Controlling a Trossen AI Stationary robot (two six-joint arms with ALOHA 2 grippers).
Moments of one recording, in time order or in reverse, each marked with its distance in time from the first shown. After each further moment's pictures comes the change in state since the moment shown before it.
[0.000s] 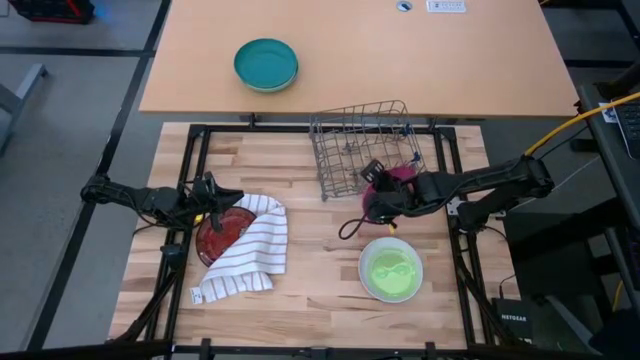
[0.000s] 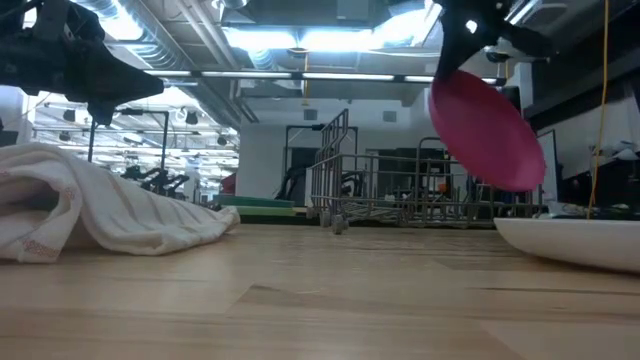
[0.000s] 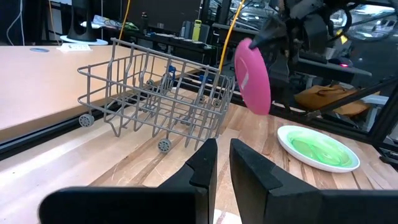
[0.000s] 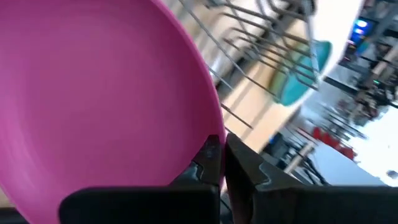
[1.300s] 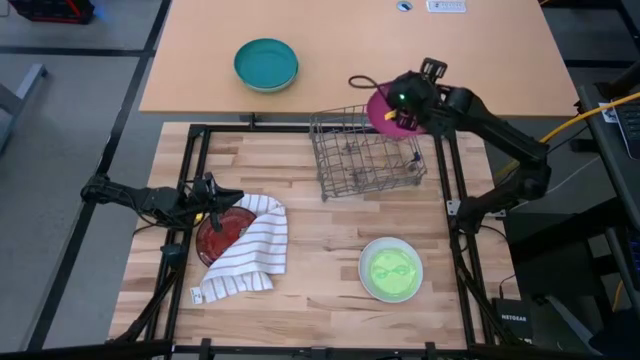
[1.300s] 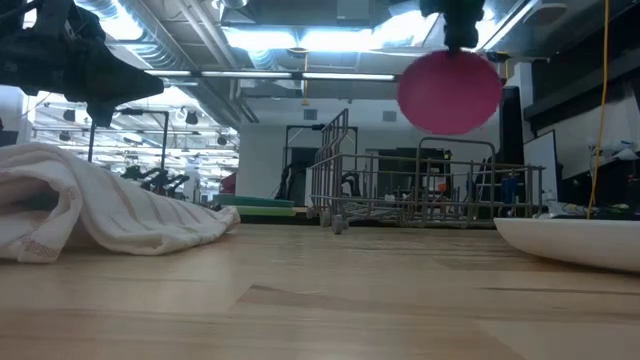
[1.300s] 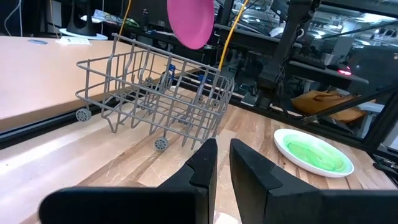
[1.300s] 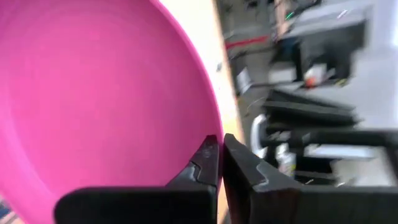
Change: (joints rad) left arm 0.000 0.000 0.000 0.000 0.000 -0.046; right arm -0.677 0.007 0.385 -0.021 0.111 0.345
